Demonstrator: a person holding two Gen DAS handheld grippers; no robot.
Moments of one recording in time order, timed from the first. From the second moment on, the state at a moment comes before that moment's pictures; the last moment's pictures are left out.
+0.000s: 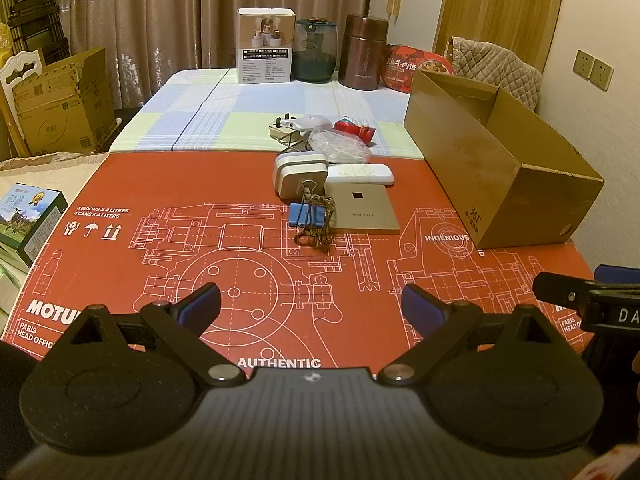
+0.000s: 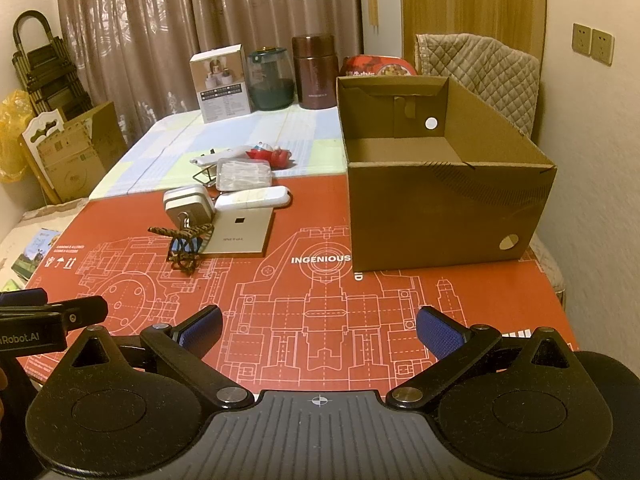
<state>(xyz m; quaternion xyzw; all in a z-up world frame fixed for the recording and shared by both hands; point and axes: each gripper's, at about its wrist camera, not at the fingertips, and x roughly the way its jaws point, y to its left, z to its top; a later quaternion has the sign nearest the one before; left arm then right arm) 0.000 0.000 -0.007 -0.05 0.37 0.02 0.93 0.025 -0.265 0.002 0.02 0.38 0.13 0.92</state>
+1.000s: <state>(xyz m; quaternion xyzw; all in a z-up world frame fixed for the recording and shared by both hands) 0.030 0.016 -0.007 -0.07 0.37 0.02 0.93 0.050 -0.251 -0.013 0.03 0.38 0.16 0.91</state>
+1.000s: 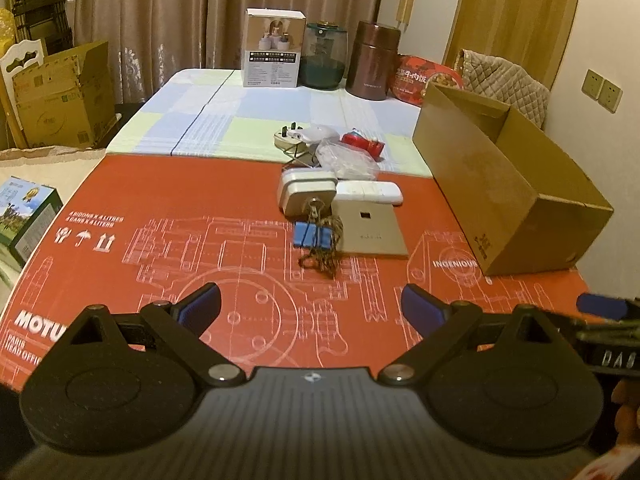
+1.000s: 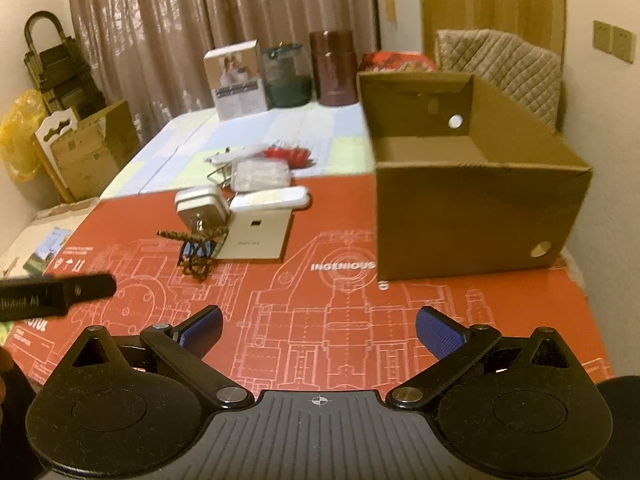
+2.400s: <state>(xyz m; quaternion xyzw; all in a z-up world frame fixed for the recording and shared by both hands) 0.151 0.034 -0.078 0.01 0.38 -0.09 0.92 0.150 -0.189 -0.078 0.00 0.42 0.21 0.88</state>
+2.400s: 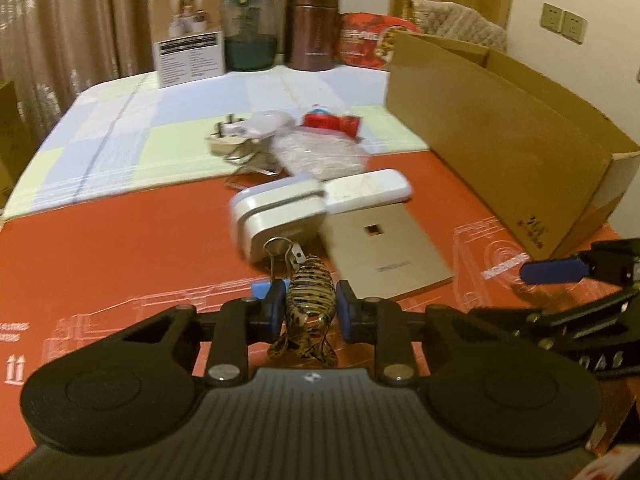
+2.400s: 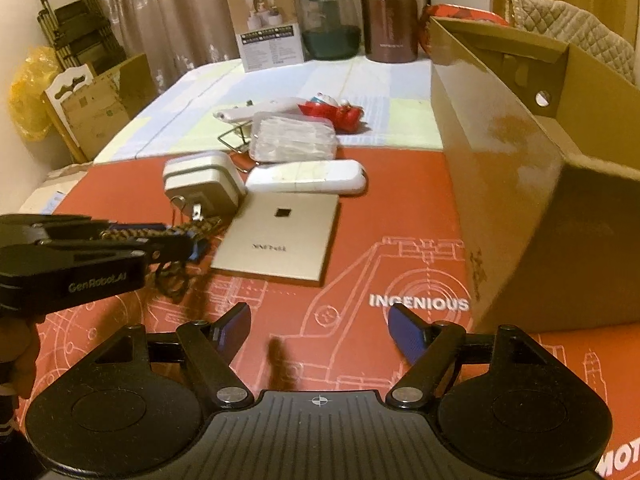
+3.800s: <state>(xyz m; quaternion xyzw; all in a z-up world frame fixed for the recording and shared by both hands) 0.138 0.048 -0.072 -0.04 0.38 -0.10 0.92 0.173 -0.143 -0.093 -0.06 0.36 0.17 0.91</state>
